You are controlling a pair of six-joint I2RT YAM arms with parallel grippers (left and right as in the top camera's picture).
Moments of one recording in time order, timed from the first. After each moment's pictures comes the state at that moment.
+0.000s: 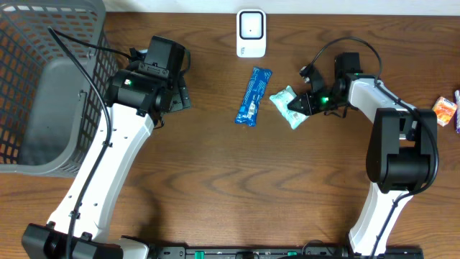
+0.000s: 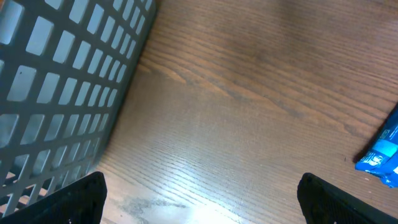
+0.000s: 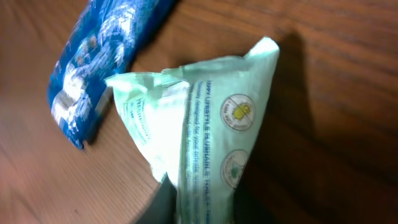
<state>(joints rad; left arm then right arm) -0.30 1.54 1.51 -1.16 -0.35 -0.51 0.00 2.13 1.38 -0.57 -0.70 -0.28</state>
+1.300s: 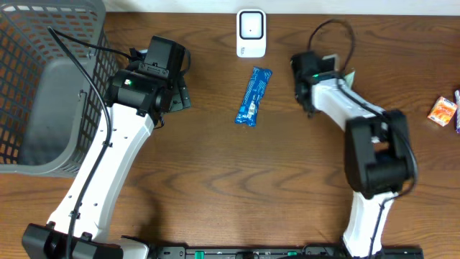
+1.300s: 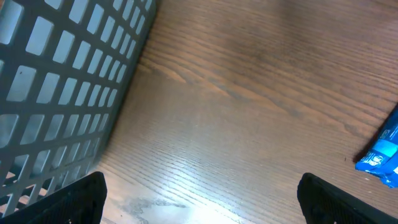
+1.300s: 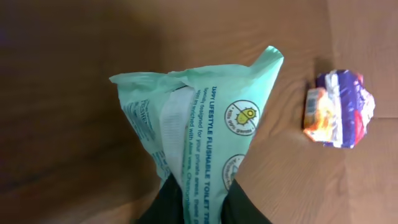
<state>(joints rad) -0.30 1.54 1.51 -1.16 -0.35 -0.51 0.26 2.14 1.40 -0.59 0.88 0.17</state>
